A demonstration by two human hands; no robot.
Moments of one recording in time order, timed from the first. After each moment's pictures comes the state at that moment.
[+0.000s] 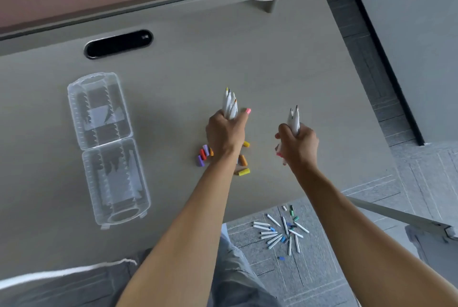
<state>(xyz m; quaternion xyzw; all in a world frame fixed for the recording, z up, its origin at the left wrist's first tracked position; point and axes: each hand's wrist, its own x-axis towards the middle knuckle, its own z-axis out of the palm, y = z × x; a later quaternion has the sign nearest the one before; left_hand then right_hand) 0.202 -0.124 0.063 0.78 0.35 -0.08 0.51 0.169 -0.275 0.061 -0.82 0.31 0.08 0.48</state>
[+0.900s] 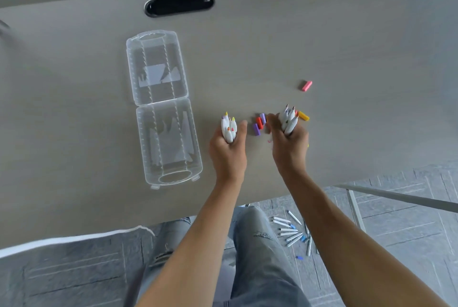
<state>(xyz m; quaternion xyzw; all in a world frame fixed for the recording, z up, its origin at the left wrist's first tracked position) 0.056 0.009 -0.005 0.70 0.33 0.10 0.63 0.089 -0.111 -0.006 -0.81 0.18 0.00 0.56</state>
